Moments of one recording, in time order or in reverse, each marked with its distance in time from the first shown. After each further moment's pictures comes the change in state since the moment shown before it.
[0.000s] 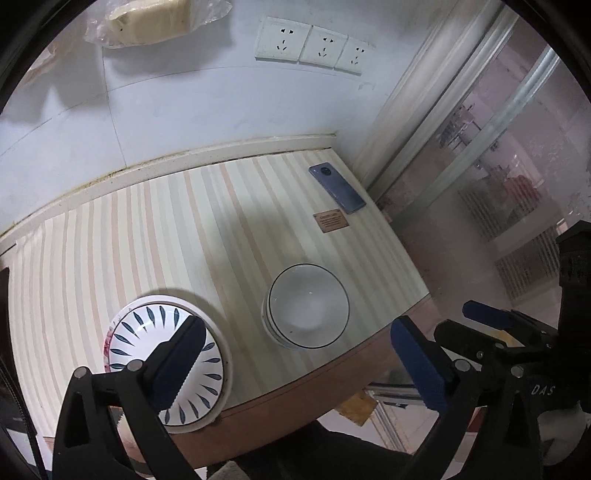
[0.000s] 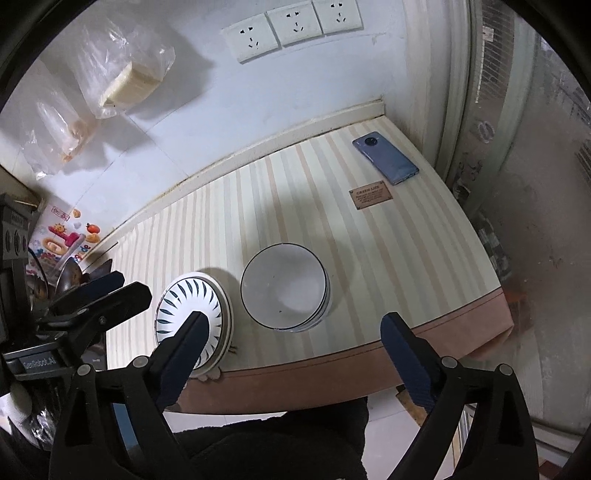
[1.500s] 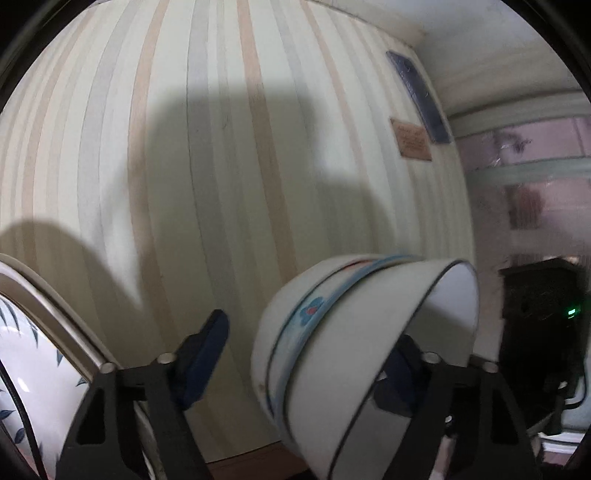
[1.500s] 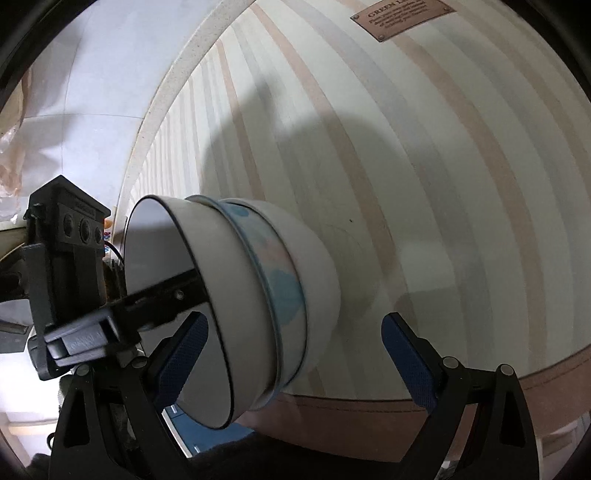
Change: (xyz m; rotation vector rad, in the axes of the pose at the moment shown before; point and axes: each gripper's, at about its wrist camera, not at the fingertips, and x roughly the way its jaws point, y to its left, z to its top) left arm 0.238 0.068 -0.009 -0.292 0.380 -0.149; right arm 0.278 -0.084 0.010 0.211 0.439 0.359
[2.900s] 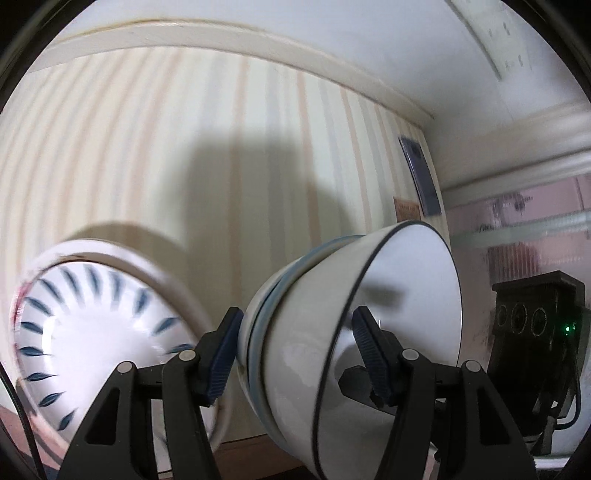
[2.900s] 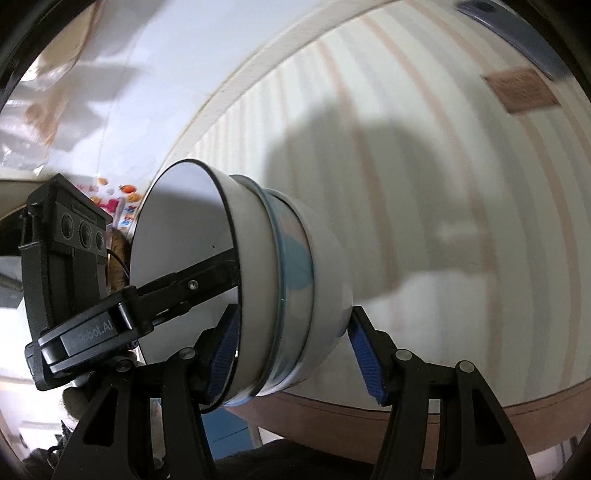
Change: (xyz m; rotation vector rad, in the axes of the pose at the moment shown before) left arm -0.090 0.036 -0.021 -0.115 -0.225 0.025; right arm -0.004 0.100 -0.011 -0.198 -0.017 0.017
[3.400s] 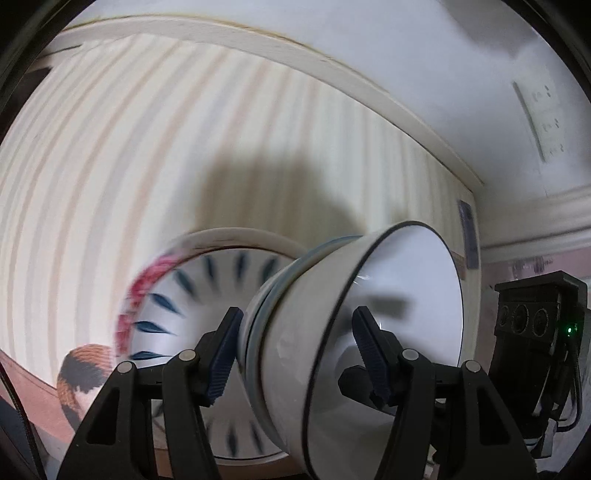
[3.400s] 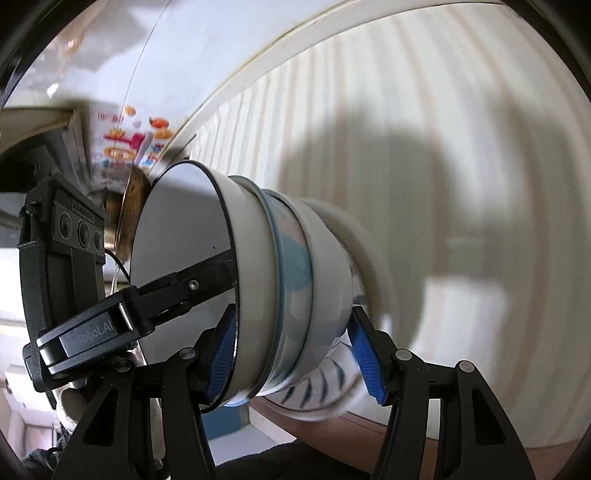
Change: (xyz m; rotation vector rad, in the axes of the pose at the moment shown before) left arm -0.054 0.105 -0.023 -0.201 -0.112 0.081; right arm 0.089 0.087 -0.001 -0.178 0.153 0.047
